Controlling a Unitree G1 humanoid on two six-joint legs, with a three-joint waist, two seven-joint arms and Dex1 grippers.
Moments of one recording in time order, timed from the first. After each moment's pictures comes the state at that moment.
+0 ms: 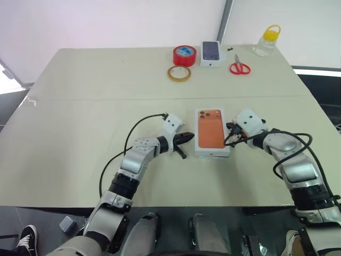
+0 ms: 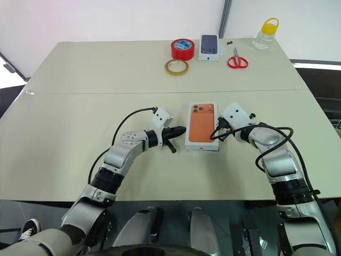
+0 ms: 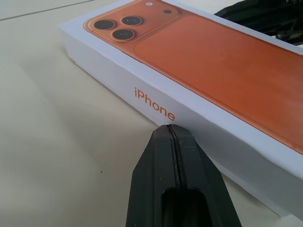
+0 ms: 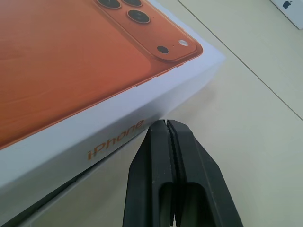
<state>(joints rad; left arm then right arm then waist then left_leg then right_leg) -0.56 0.05 -0.22 0.26 -0.14 0.43 -0.69 -0.37 -0.68 0.05 0.00 0.00 0.40 0.64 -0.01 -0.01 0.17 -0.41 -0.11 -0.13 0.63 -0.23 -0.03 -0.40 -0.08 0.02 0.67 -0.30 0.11</state>
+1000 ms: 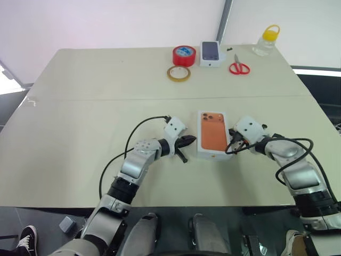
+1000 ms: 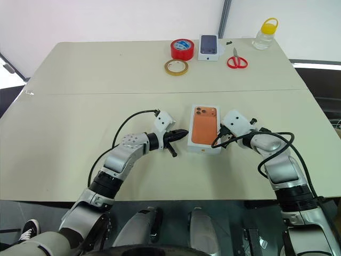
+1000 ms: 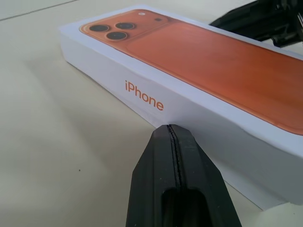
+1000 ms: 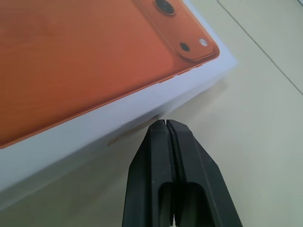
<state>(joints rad) -0.53 0.07 -0.26 0.20 -0.12 0.43 -0.66 -0.30 -0.70 0.06 -0.03 -0.04 0.36 0.67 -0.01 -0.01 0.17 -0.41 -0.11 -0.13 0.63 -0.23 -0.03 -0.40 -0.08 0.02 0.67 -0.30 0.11</state>
